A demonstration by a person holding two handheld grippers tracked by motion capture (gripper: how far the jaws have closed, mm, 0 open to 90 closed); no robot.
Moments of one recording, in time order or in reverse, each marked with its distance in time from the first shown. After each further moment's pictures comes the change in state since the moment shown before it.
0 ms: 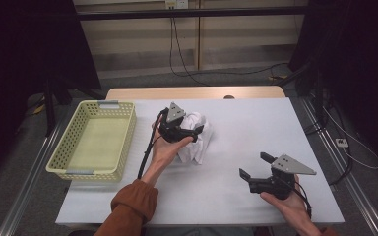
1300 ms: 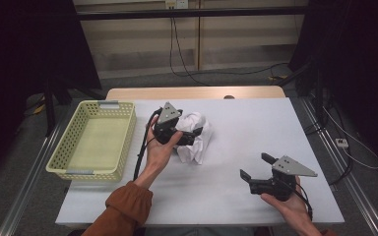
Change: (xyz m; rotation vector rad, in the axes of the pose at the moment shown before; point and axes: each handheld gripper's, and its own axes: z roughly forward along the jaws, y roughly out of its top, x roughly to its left) left arm -0.010 0.017 -0.037 -0.036 -0.061 -0.005; right arm 0.002 0.000 -0.004 -0.001 -0.014 -0.010
